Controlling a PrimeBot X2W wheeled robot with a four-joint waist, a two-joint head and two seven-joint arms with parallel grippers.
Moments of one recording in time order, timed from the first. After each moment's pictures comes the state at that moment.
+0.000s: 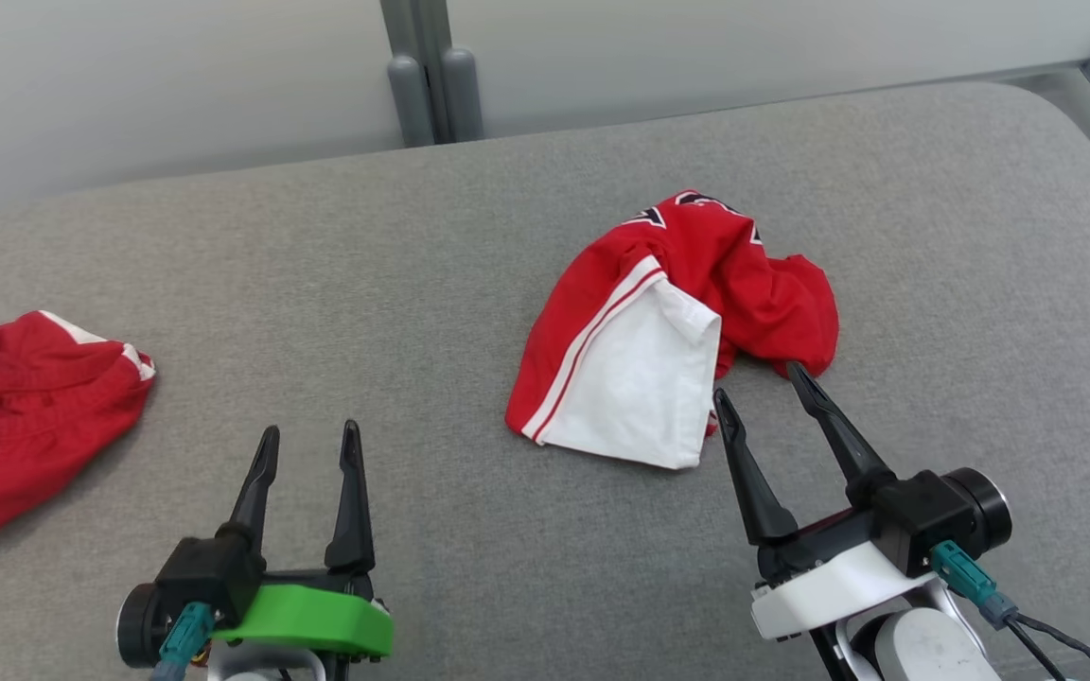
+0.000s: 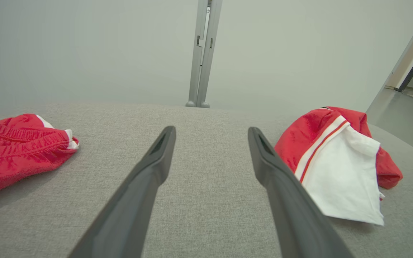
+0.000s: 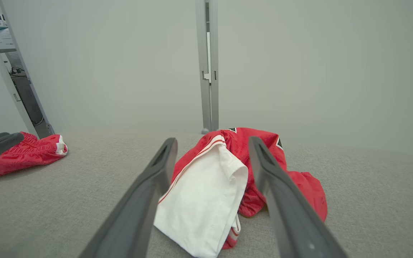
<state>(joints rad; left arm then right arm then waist) -0.05 0.07 -0.21 0.14 -0.32 0.04 -0.26 -0.07 -0.05 0.23 0.04 0.07 0.13 -0.26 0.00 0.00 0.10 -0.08</state>
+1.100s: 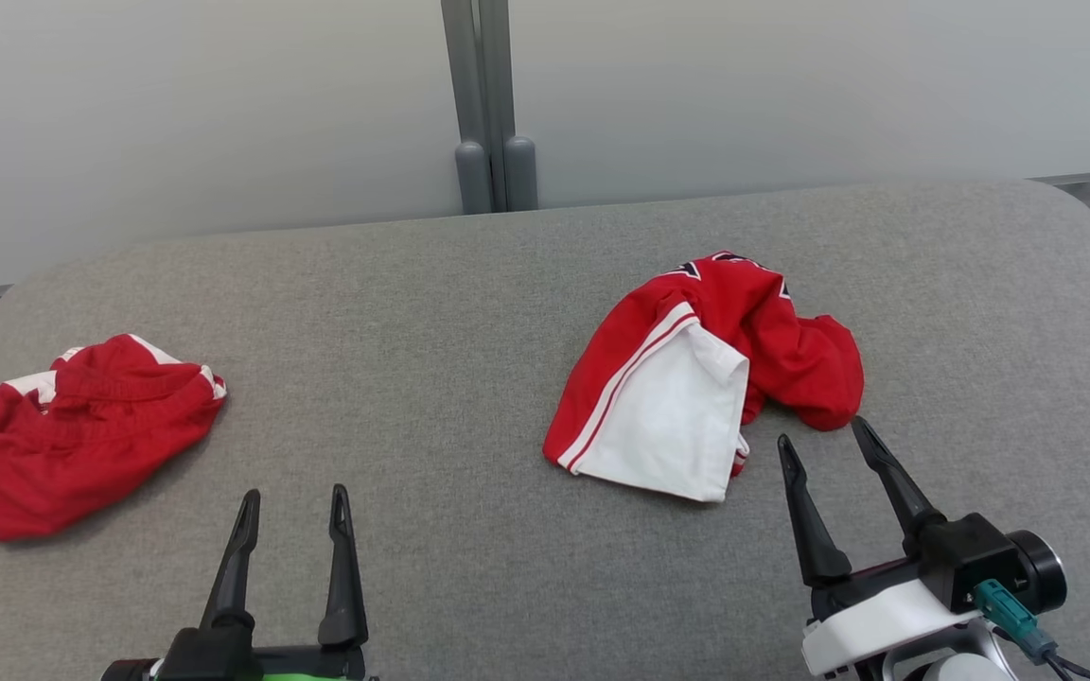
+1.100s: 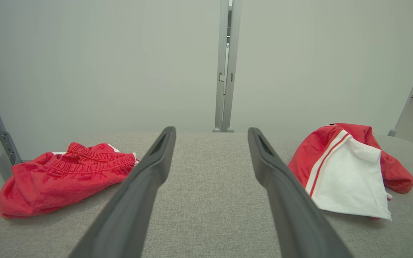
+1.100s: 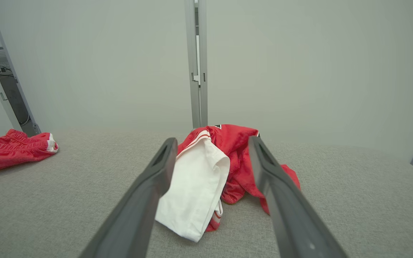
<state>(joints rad) 0.16 0.05 -0.17 -0.06 -0.15 0.08 -0.26 0.04 -0.05 0.13 0.06 0.06 0.13 -0.26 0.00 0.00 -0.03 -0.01</state>
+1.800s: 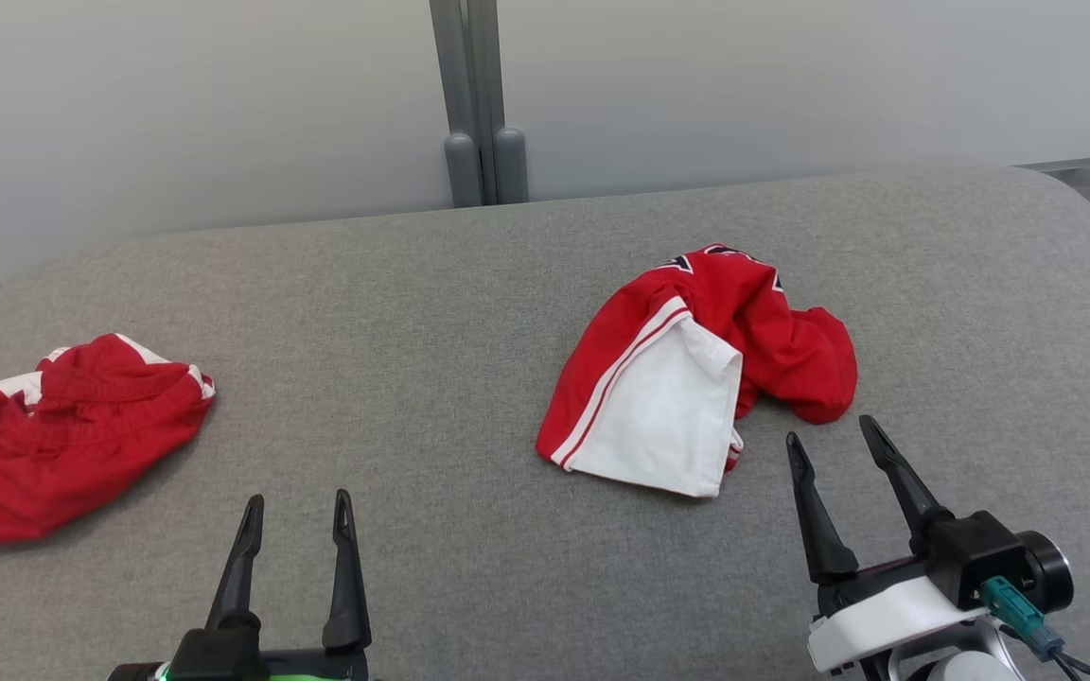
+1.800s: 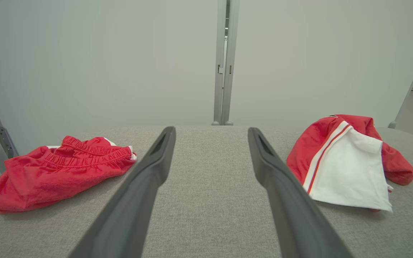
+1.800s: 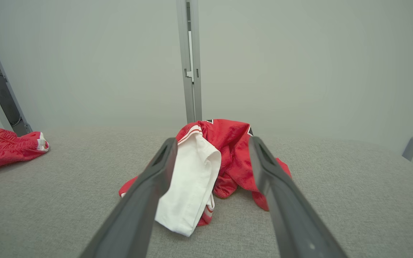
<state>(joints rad) 0.16 0.05 -0.18 -0.04 -0.15 0.10 -0.26 0.03 -0.05 0.11 0.07 0.06 0.13 -0.26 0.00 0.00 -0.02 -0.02</state>
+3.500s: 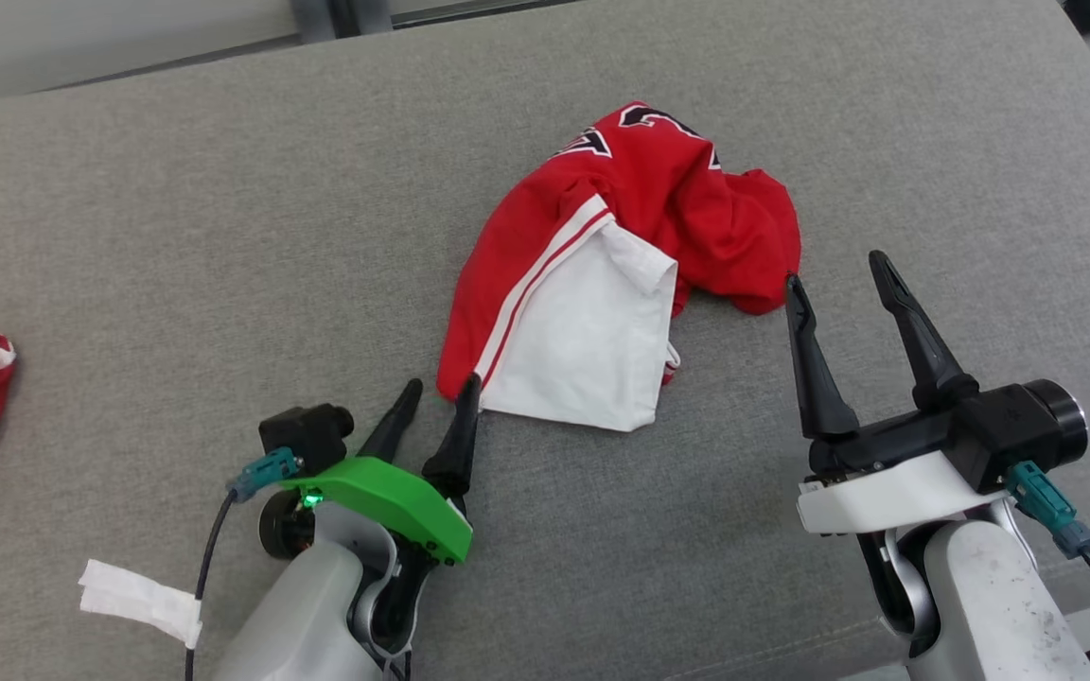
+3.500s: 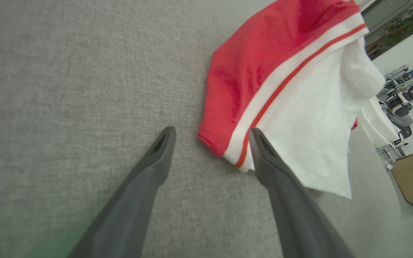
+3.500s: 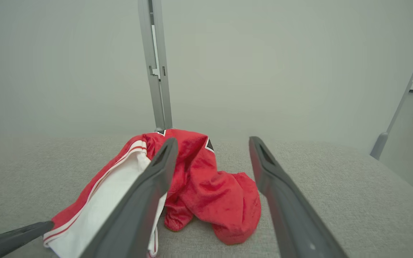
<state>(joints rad) -0.41 0.05 -0.51 0.65 -0.81 -0.13 -0.21 -0.18 -0.05 0.12 0.00 0.06 0.13 -0.26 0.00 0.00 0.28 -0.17</state>
